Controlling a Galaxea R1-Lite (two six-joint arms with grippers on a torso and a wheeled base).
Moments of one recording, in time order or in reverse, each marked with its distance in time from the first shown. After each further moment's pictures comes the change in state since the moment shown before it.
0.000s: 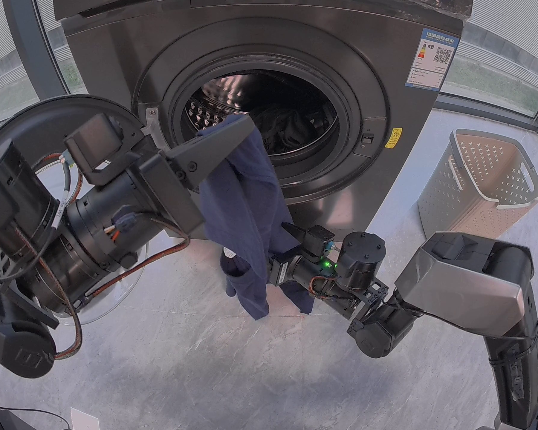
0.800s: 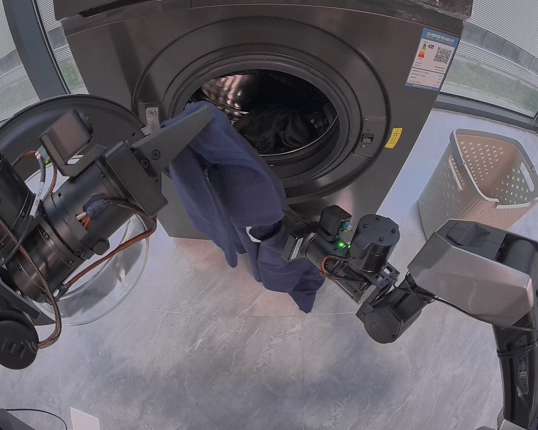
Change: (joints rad) left arm 0.087 -0.050 0.024 0.016 0.005 -0.003; right arm -0.051 -0.028 -0.038 -0.008 -0.041 0.048
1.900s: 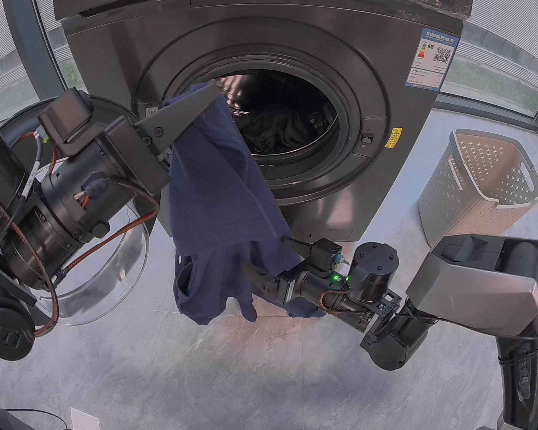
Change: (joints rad) left arm -0.017 -0.005 -0.071 0.044 -0.005 0.000; right arm 0.066 -0.034 0.200 -0.050 0.114 -0.041
